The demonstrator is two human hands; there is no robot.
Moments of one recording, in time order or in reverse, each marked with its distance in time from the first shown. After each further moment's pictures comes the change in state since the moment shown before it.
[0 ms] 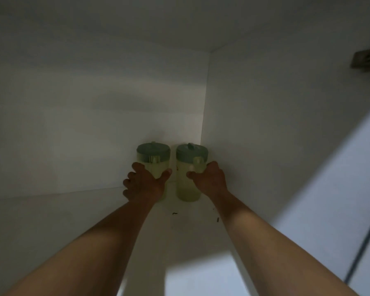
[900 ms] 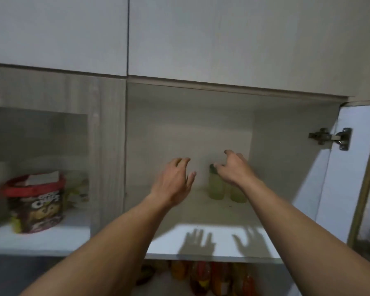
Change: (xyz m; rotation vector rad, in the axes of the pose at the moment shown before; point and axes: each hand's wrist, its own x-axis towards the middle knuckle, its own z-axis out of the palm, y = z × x) left_hand -0.239 -0.029 -0.341 0.329 0.116 0.671; right_hand -0.334 -0.174 -0.112 -0.381 -0.027 -0.450
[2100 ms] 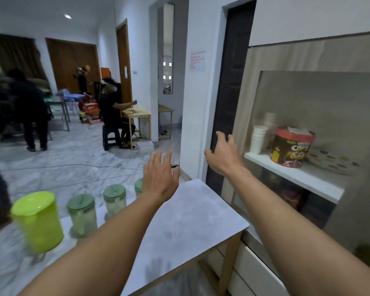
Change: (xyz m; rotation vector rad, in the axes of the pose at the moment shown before) left_hand -0.549 -0.161 -0.364 0.647 0.259 -1.062; right_hand -0.448 -0.424 0.152 0.460 -0.578 -0.832
